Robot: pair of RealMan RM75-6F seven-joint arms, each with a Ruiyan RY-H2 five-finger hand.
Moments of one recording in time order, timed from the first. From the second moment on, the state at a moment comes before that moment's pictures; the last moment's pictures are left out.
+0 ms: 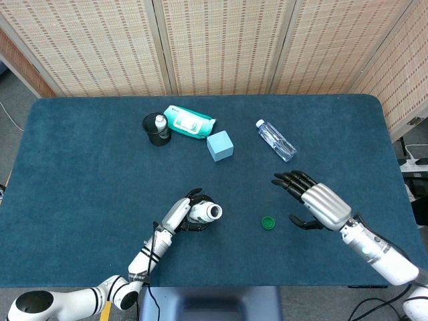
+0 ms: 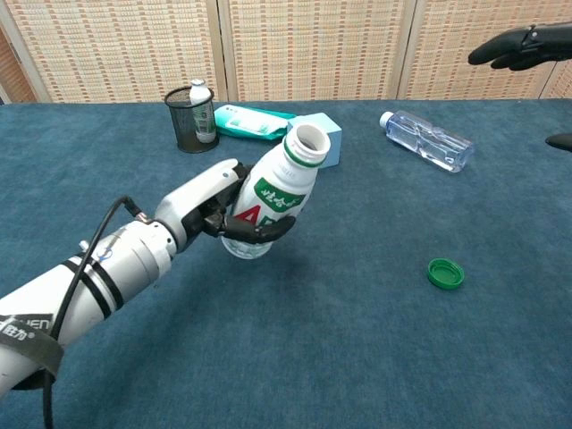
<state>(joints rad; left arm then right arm) -0.69 -1.94 -0.18 -1.14 1.45 1.04 -0.55 0.59 -0.93 -0.05 -1.71 -1.72 1.17 0.40</state>
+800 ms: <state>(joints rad) -0.67 -1.79 -0.12 -1.24 1.34 0.96 0.28 0.56 -0.90 -0.06 -1.70 -1.75 1.16 0.45</state>
